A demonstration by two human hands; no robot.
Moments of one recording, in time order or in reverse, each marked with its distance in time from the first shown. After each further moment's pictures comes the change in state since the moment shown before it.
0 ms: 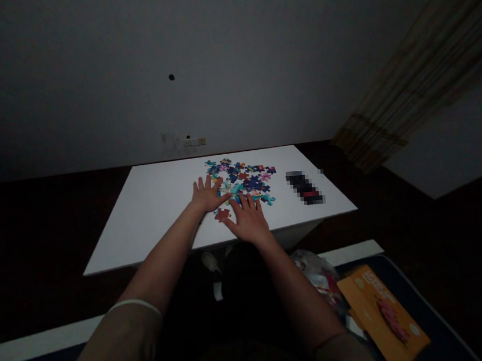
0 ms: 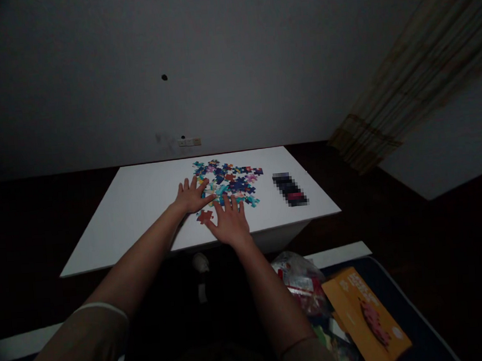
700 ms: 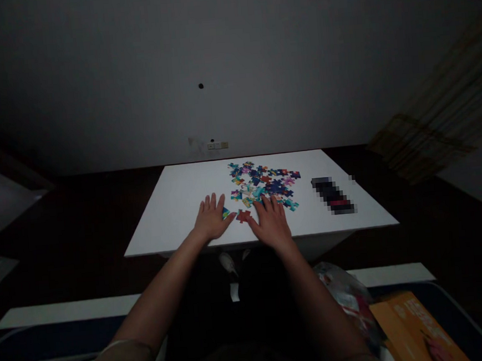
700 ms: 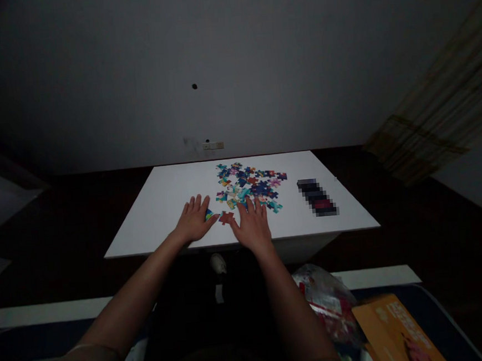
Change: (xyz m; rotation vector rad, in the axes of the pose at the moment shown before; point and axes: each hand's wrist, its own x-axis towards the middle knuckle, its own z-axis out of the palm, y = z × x) left_hand -0.103 -0.025 0.001 0.051 0.053 -0.089; right_hand -0.005 -0.001 -0.001 0.053 0.084 -0.002
